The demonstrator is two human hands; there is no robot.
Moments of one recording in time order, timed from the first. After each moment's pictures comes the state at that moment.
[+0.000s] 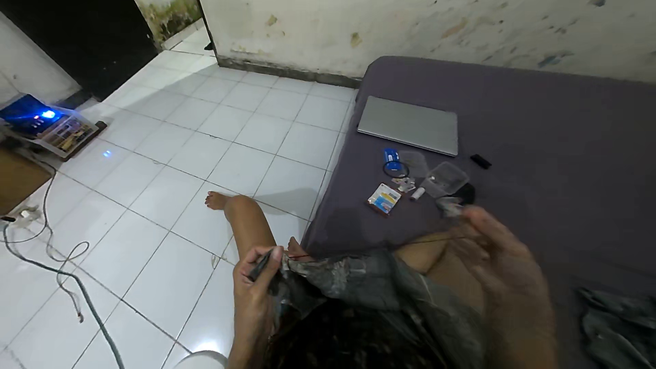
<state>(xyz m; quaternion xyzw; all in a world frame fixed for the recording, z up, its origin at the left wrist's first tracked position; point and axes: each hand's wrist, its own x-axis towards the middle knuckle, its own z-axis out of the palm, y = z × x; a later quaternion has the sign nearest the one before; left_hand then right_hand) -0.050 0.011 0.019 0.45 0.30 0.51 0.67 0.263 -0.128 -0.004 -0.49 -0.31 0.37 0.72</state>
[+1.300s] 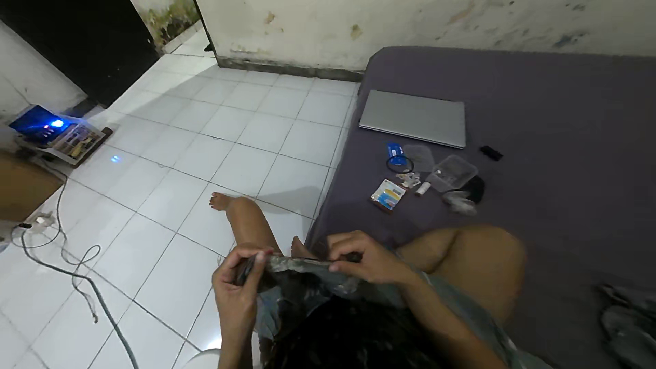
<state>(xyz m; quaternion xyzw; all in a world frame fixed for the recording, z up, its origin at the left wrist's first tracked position) -0.066 0.031 0.011 0.61 0.26 0.54 0.51 0.172 -0.034 -0.030 -0.34 -0.70 0.37 0.52</state>
